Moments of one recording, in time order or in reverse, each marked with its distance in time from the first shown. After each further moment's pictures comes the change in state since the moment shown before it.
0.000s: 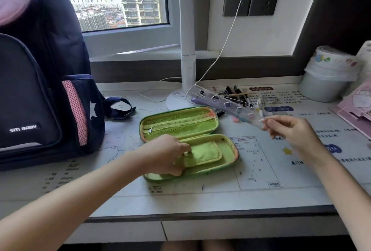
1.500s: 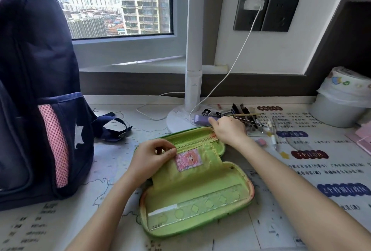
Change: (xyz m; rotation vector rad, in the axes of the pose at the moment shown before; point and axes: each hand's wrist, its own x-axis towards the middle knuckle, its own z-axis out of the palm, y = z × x) left_hand 0.041 -0.078 0.045 -0.953 0.672 -0.356; right_hand 0.144 0.006 0.145 -1.155 -0.108 0.015
